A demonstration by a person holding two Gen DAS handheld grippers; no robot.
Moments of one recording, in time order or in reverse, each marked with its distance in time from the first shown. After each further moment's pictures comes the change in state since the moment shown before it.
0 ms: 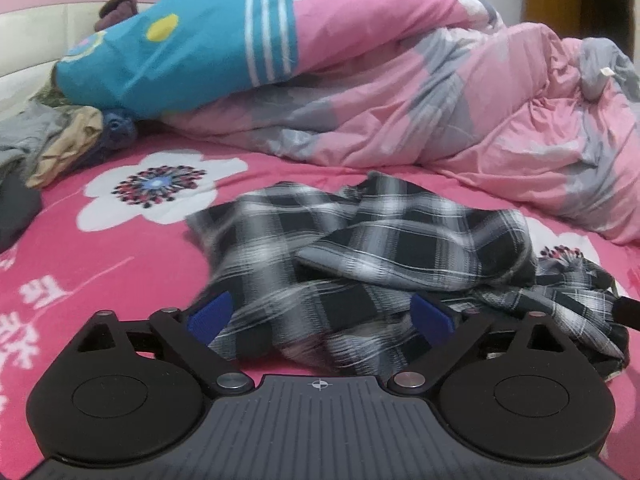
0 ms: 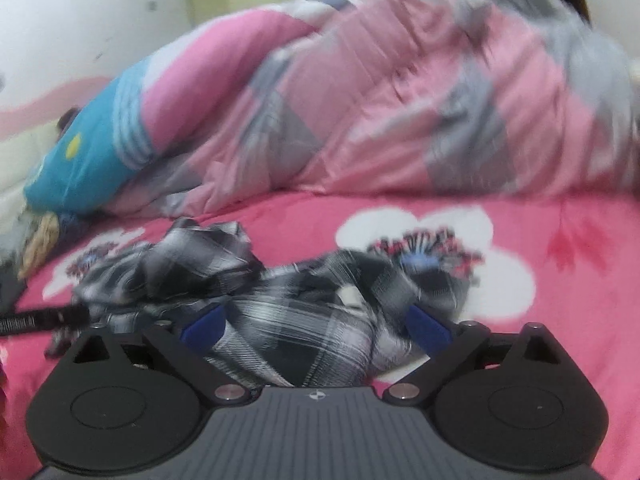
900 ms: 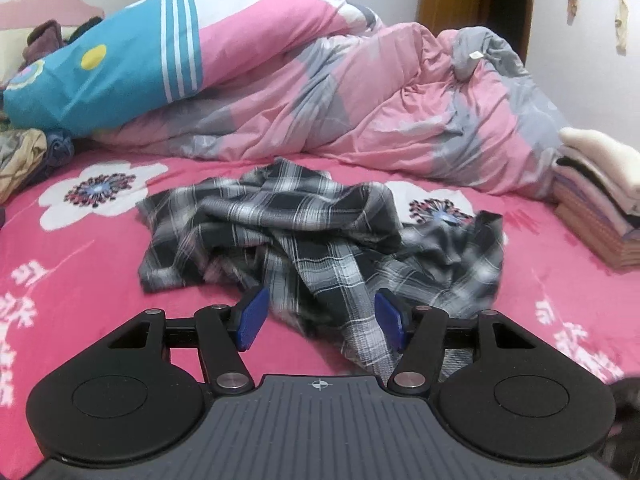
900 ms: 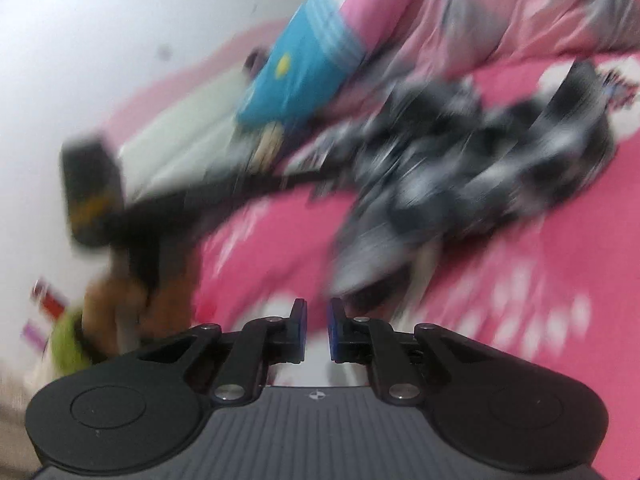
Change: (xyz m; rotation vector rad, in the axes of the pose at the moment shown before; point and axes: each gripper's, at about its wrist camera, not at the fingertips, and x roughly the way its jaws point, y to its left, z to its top) left arm -0.110 -0.007 -0.040 0.115 -0.002 -0.280; right arm -0.123 0.045 -0.100 0.004 0.300 0.645
